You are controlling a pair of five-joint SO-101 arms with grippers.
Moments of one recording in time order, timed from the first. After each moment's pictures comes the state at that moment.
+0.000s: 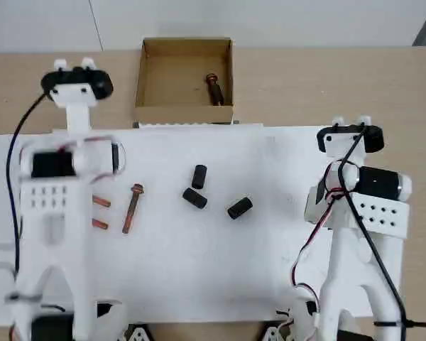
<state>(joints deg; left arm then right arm) -7.4 -18.9 15.6 78.3 4.4 8.8 -30.5 27.9 93.5 -4.3</state>
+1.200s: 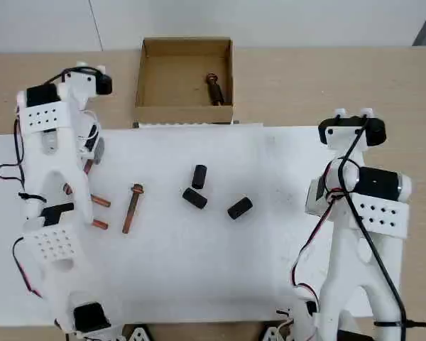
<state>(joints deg) -17.6 37.4 -36.2 98.8 -20.7 8.7 -30.5 27.9 88.2 -3.8</state>
